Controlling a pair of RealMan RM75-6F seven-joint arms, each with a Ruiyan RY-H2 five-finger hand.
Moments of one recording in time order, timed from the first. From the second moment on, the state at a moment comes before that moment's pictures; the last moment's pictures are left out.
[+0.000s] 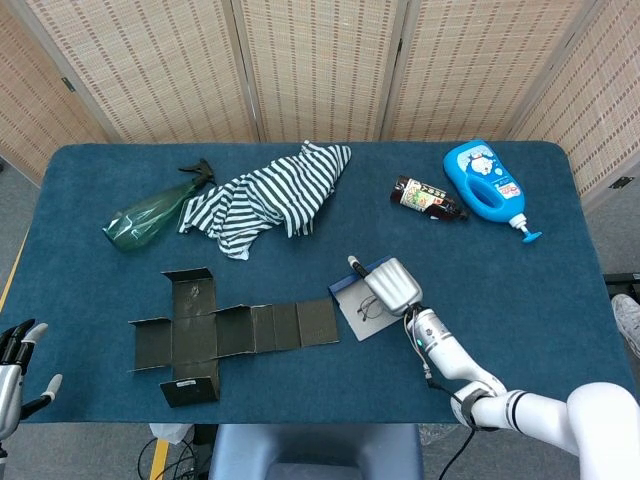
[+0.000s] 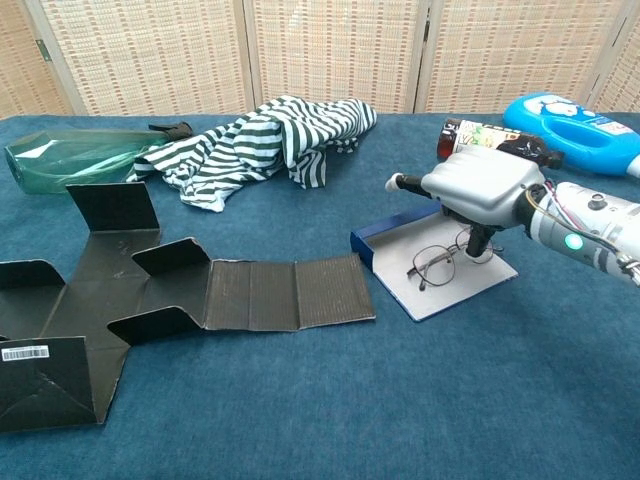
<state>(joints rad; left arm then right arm) 0.02 -1.17 -0.03 -1.57 1.50 1.59 0.15 0.77 -1.68 0.12 -1.17 -1.30 0.93 -0.60</state>
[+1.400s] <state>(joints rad) 0.03 -1.16 -0.03 -1.58 1.48 1.59 0.17 0.90 -1.81 0.18 -0.95 -1.29 0.88 -0.61</state>
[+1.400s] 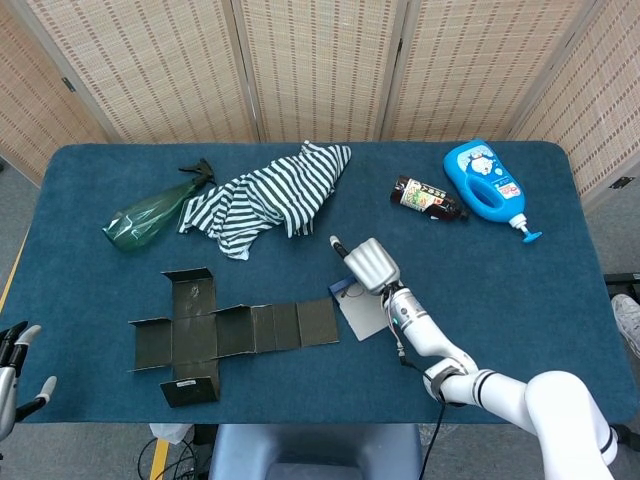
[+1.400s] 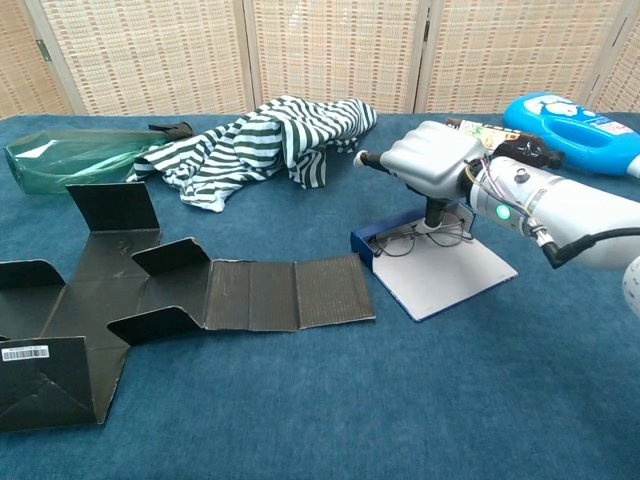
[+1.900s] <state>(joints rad) 0.03 -1.17 -0.04 -1.58 1.49 1.59 0.16 0.82 -1.69 0.13 -1.10 -1.34 0.97 -0.52</state>
